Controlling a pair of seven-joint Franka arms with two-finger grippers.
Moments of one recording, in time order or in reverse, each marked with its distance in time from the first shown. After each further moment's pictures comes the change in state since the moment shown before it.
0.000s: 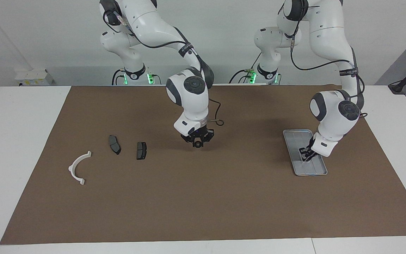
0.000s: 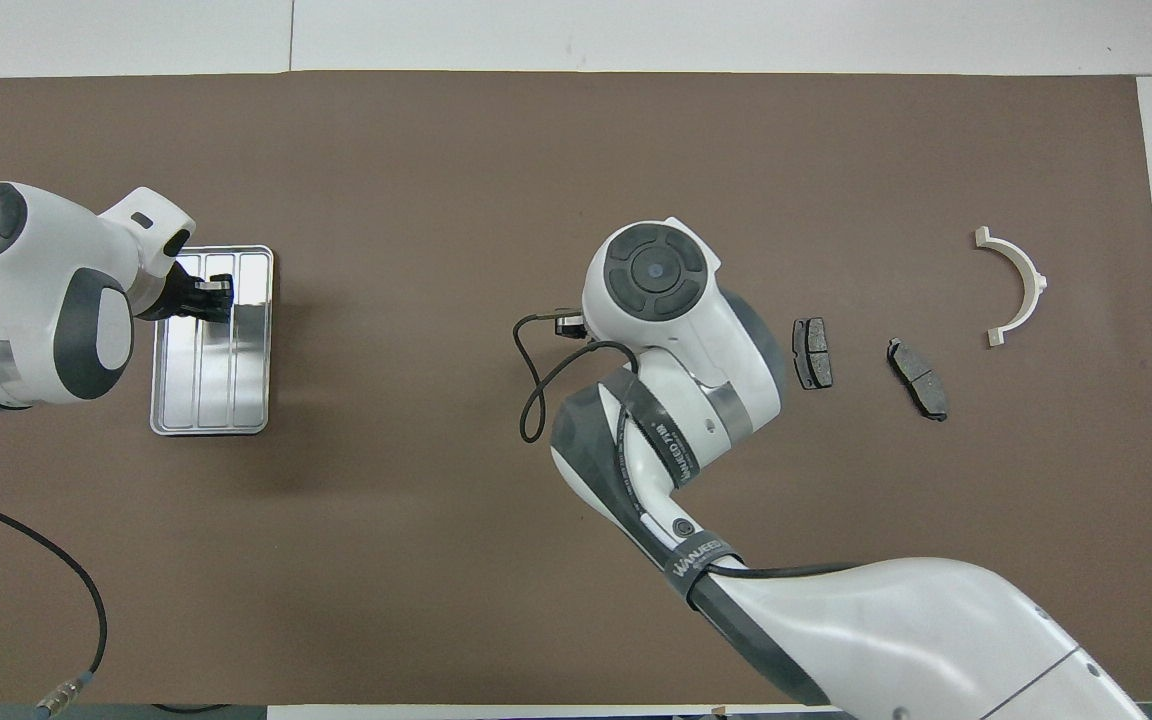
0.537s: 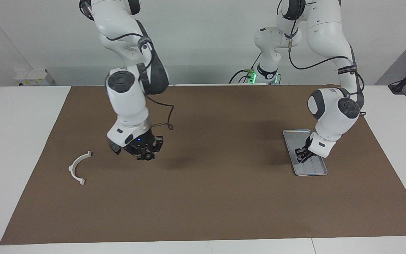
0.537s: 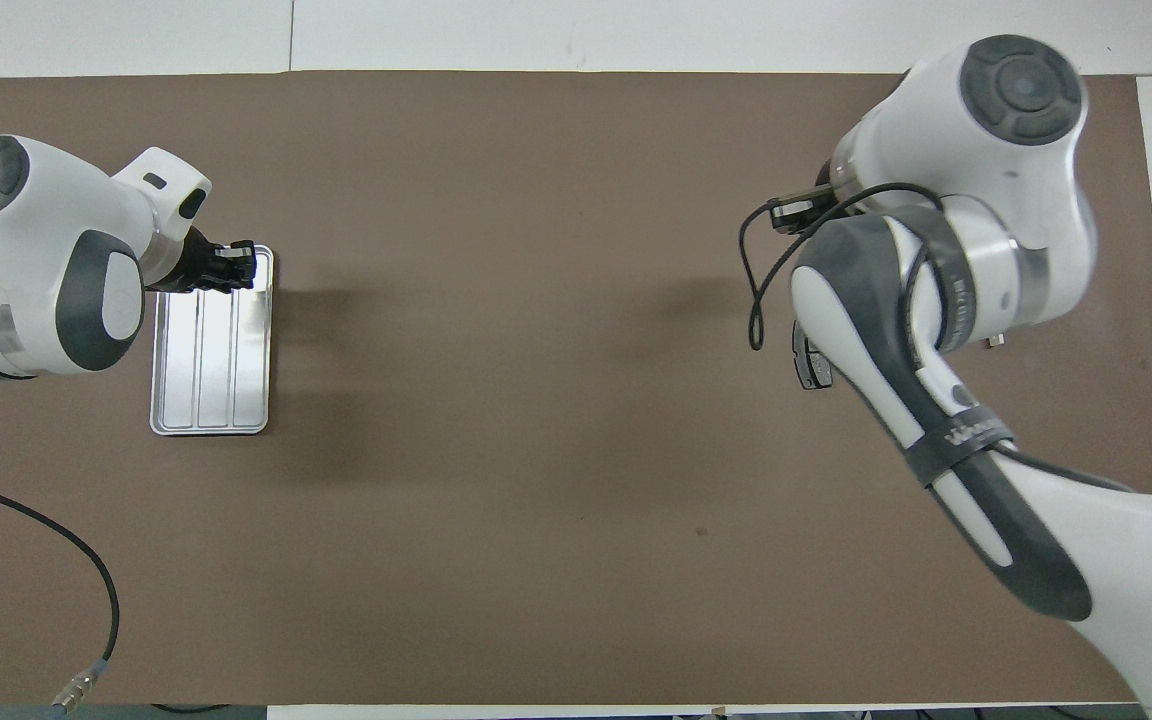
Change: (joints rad) left arm -0.062 -0.002 -0.021 0.140 -0.049 -0.132 -0.122; right arm -0.358 -0.053 -0.006 0.104 0.000 -0.120 -0.584
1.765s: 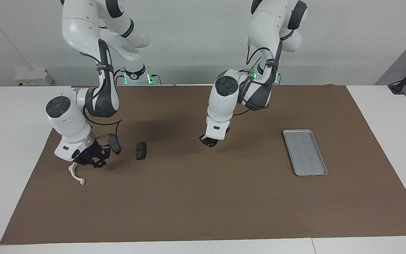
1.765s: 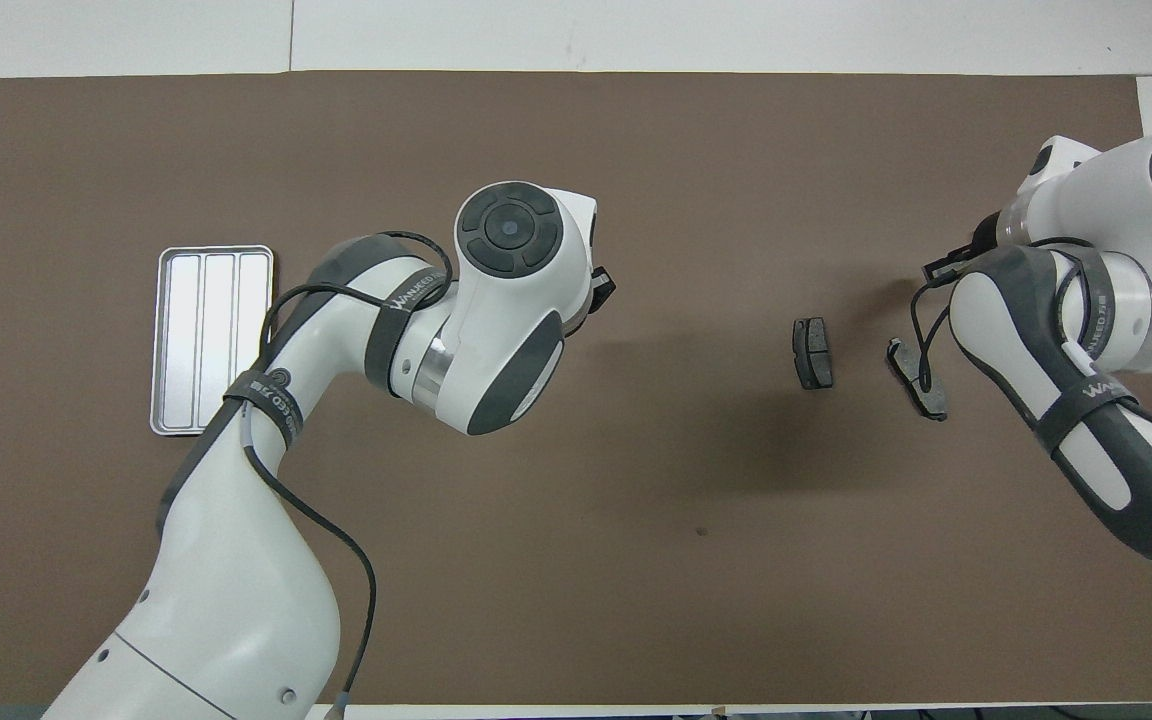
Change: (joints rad) left arm -0.574 0.145 -0.005 0.262 -0.024 -0.101 -0.901; right arm -0.228 -0.010 0.002 -0.292 0.001 0.233 -0.356
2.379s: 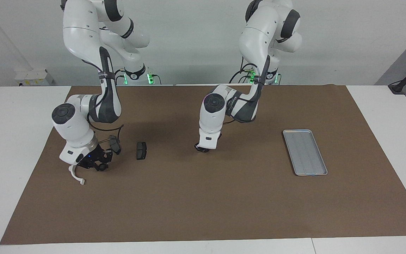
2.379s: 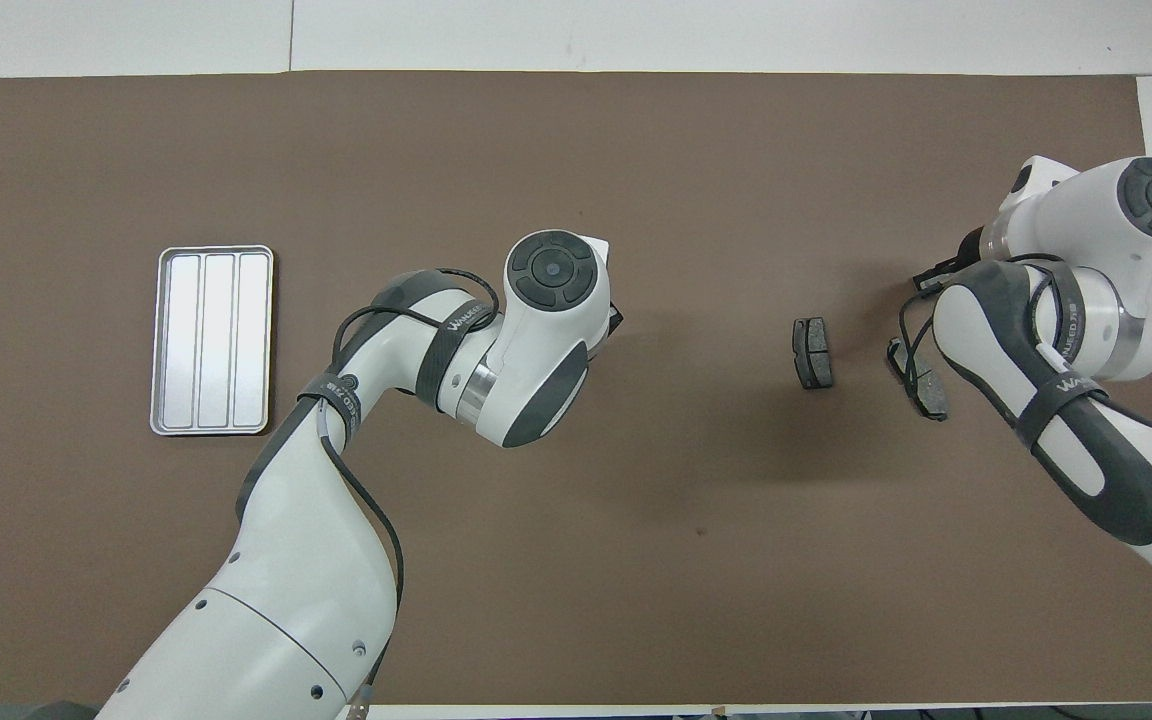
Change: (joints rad) left arm -0.029 0.068 0.006 -0.067 0.001 0.076 -0.073; right arm -0.010 0.050 0.000 -0.030 0.000 0.072 -0.010
